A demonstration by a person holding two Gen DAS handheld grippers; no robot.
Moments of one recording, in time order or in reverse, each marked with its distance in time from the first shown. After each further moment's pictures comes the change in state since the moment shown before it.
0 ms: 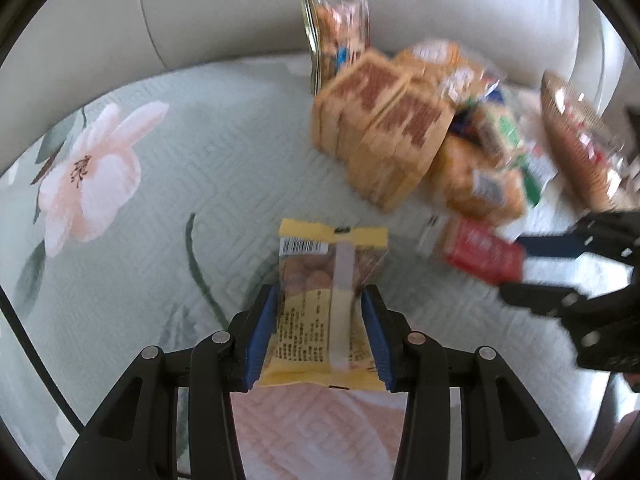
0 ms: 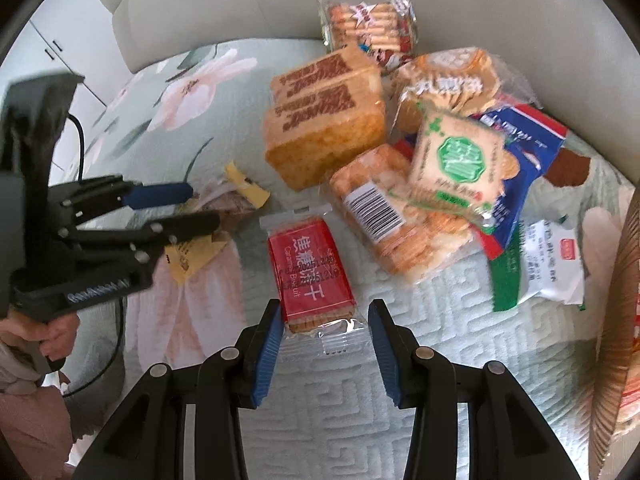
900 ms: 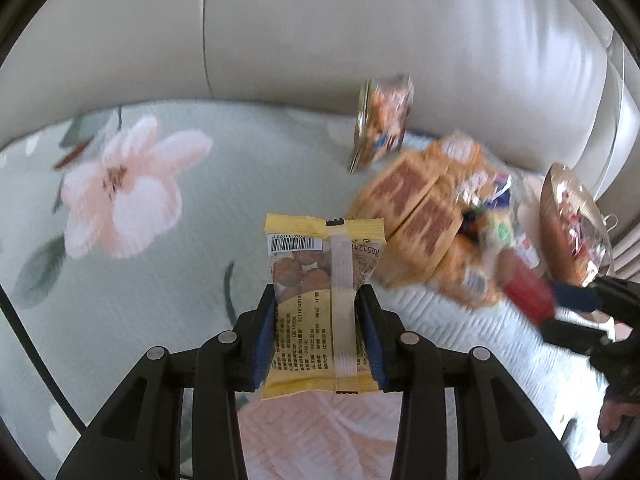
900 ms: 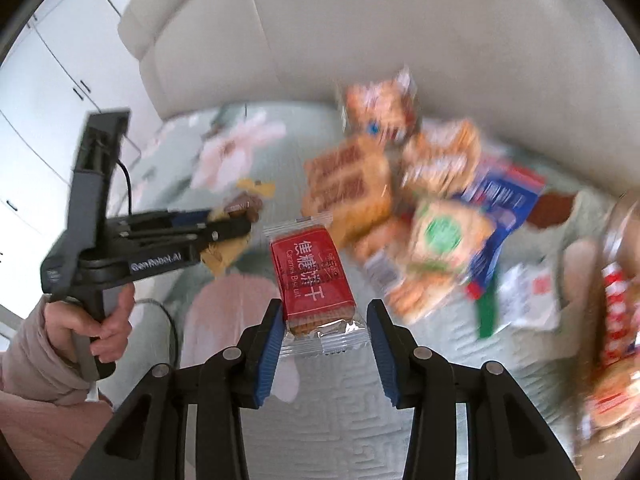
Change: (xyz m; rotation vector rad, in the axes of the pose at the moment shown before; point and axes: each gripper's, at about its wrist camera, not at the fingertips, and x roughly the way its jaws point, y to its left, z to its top) left arm -0.049 0.035 0.042 -0.181 -0.140 -0.041; right arm -0.068 -0.006 0.014 0.031 -0.184 0.109
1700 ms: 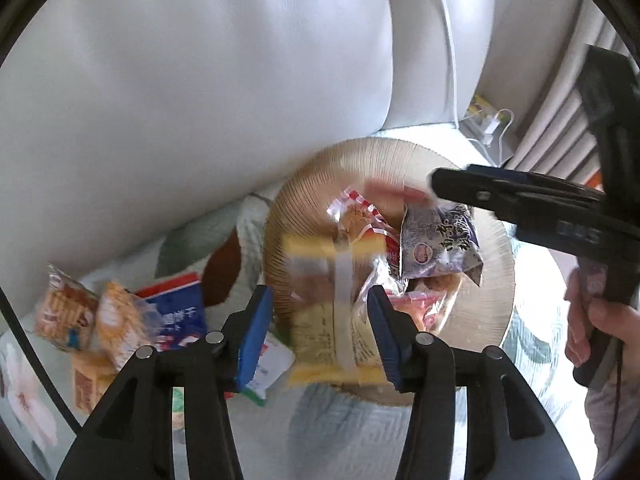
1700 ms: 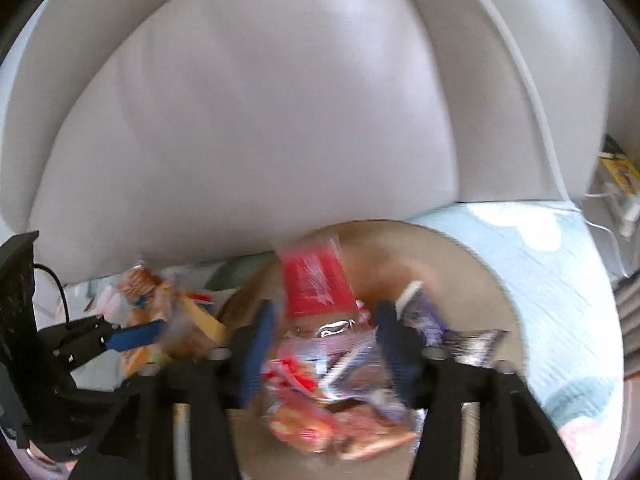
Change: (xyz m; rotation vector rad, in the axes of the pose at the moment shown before) left arm 0.031 -0.309 0.065 0.509 0.087 -0.244; right arm -0.171 -0.217 -0.015 0.470 -0.254 -0.372
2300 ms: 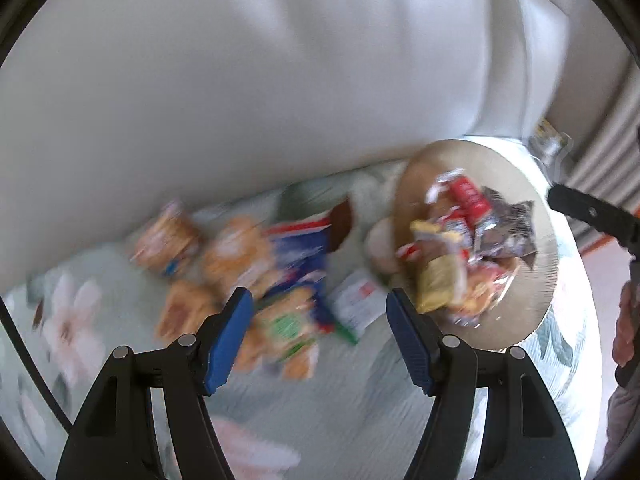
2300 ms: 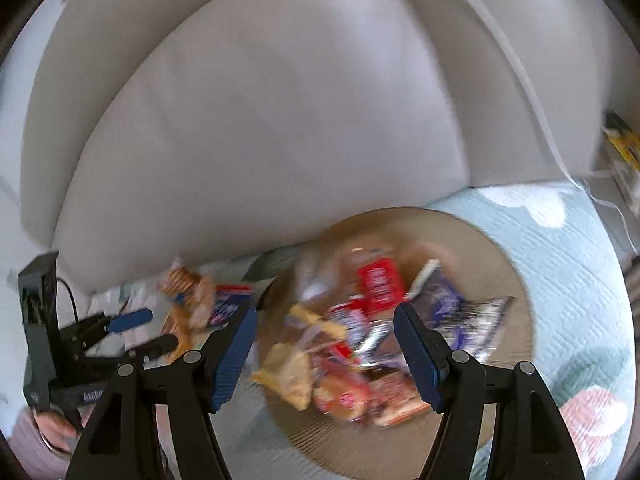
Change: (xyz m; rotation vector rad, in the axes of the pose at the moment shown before) left arm -0.071 0.079 -0.045 -0.199 0.047 0.192; right arm -0.031 0.025 -0.002 0.010 0.046 0.135
